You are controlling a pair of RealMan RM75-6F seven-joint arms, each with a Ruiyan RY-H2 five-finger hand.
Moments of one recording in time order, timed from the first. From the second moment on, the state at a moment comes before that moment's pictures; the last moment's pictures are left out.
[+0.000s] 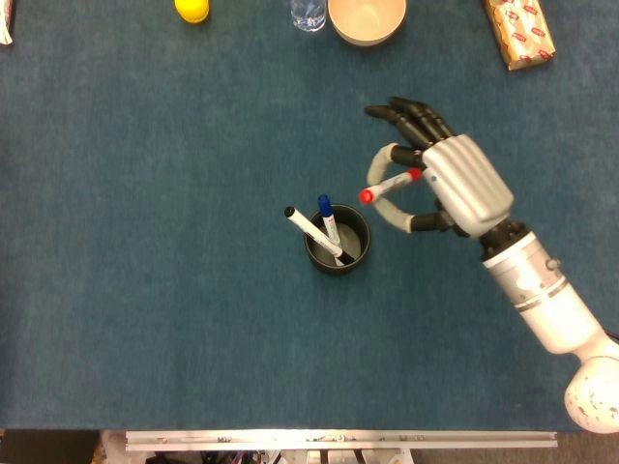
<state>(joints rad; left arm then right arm) -0.01 -1.22 -0.02 -1.42 1.44 1.47 -0.08 0.59 -1.52 0.22 -1.81 -1.38 1.11 -0.04</state>
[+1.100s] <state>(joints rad) 0.00 -1.21 -0.03 -1.42 1.45 1.48 -0.09 0.64 -1.69 0.10 -1.69 -1.53 1.10 0.17</state>
